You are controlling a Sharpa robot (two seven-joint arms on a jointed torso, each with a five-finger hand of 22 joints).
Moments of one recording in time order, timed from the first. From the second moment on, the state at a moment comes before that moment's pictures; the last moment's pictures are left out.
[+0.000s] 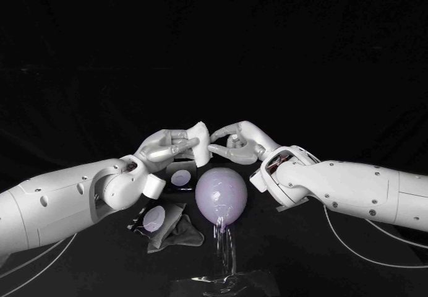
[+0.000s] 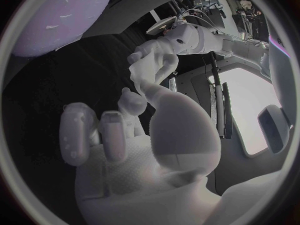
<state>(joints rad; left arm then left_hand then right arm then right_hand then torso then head) 1.30 -0.73 -0.15 1.37 -0.05 0.07 0.45 1.49 -0.05 0.59 0.13 0.05 0.87 0.17 0.48 0.37 1.19 0.12 0.06 0.06 1.15 0.08 0.23 0.37 0.16 0.84 0.23 0.53 0.17 1.32 -0.71 -0.18 1.54 -0.85 -0.67 0.20 1.18 -0.16 0.44 0.13 0.05 0.93 0.13 0.14 0.46 1.43 0.04 0.85 1.14 1.47 -0.02 1.52 1.31 0.04 1.45 0.08 1.36 1.31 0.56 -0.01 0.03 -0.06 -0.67</state>
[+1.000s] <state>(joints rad) 1.30 -0.73 -0.15 1.37 -0.06 0.07 0.44 1.49 -0.05 0.59 0.13 0.04 0.87 0.17 0.49 0.37 1.19 0.12 0.06 0.06 1.15 0.08 0.23 0.37 0.16 0.83 0.23 0.54 0.17 1.32 -0.72 -0.18 1.55 -0.79 -0.64 0.26 1.29 -0.03 0.52 0.08 0.05 1.10 0.07 0.23 0.49 1.46 0.00 0.94 1.20 1.47 -0.06 1.57 1.31 0.04 1.47 0.06 1.41 1.31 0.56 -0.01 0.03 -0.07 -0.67</state>
